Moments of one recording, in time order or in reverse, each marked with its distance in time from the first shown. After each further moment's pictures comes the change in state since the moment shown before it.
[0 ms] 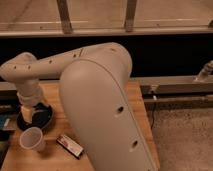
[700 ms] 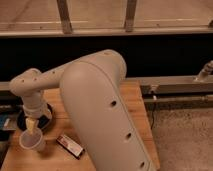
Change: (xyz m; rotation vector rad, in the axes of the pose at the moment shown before) arm 0.018 0.018 0.072 -0.116 0.029 0.019
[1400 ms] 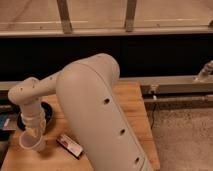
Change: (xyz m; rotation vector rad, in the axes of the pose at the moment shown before) arm 0.000 0.021 0.023 -0.024 0.018 -0.007
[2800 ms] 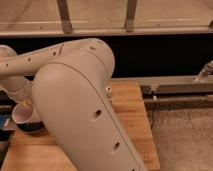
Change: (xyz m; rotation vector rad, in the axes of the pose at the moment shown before) arm -0.052 -0.051 -0.142 0.296 -0.021 -0.020
